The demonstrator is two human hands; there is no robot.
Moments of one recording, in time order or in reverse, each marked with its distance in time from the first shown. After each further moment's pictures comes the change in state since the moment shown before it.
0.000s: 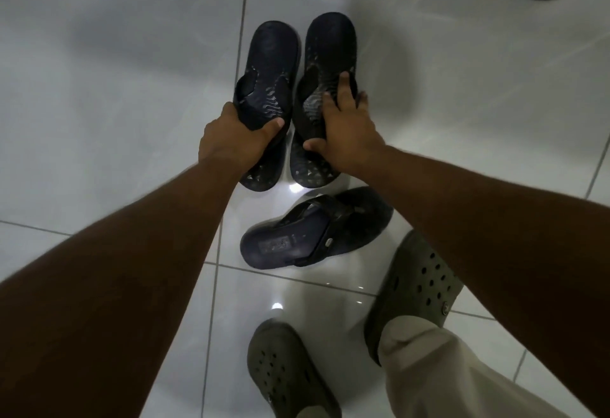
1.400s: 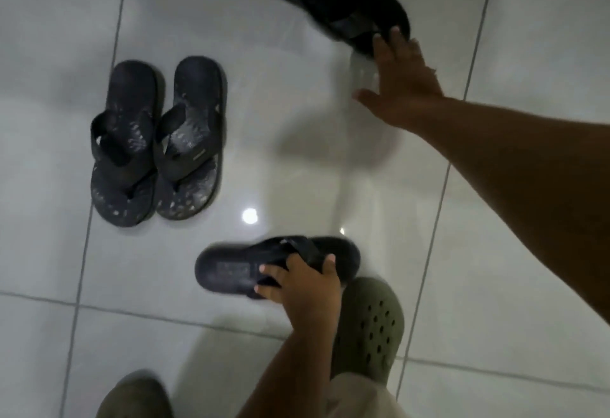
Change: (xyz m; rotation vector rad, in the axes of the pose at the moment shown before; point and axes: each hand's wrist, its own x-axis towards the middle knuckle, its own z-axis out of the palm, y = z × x) left_hand -0.231 0.172 0.230 -0.147 -0.282 -0.431; right_hand 0.006 0.244 -0.193 -0.282 0.229 0.045
